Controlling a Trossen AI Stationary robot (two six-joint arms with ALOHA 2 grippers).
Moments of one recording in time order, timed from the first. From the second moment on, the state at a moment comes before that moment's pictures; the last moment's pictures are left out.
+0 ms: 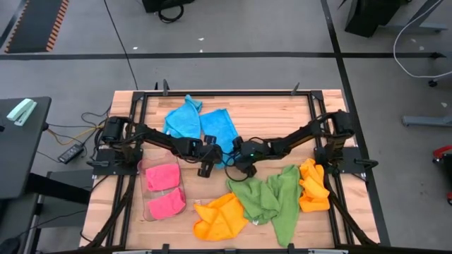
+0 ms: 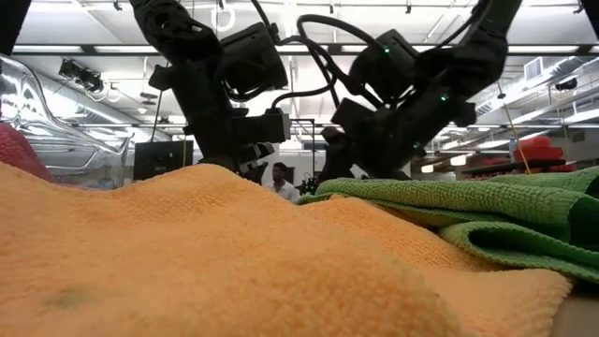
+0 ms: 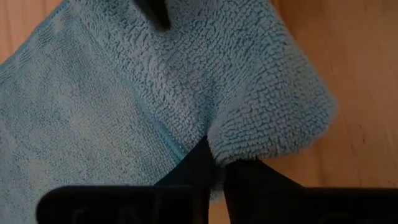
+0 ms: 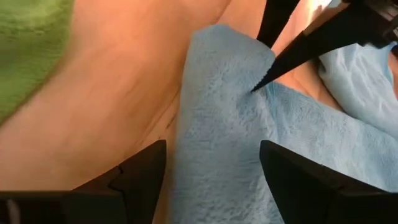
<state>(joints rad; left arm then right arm) -0.03 1.84 0.96 -0.23 -0.22 0.25 0.01 1.85 0.80 0.32 0.11 -0.70</state>
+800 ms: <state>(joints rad) -0.08 1.84 0.96 -0.25 -0.24 0.19 0.00 1.89 0.85 0.21 0.09 -0.73</state>
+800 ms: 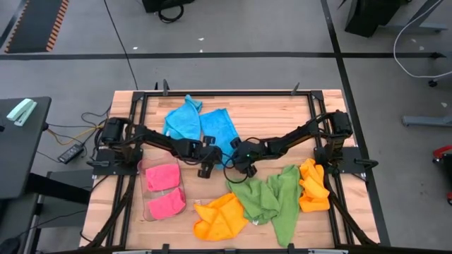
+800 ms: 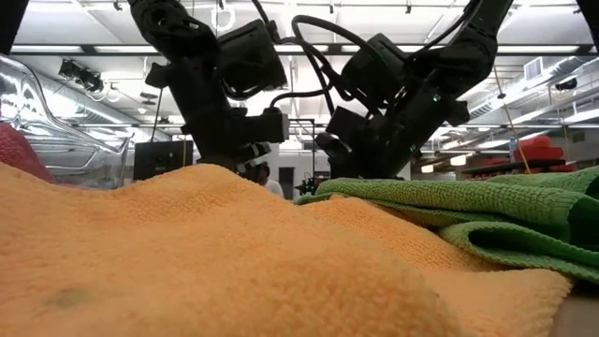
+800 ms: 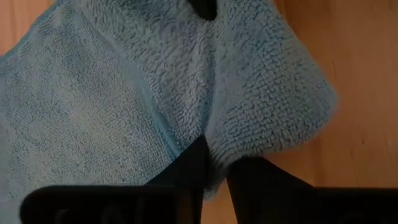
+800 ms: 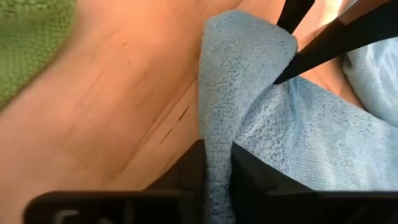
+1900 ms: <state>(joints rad) -0.28 1.76 0.99 -0.24 -0.52 0.12 -0.06 1.85 0.99 -0.09 -0.25 -0.54</state>
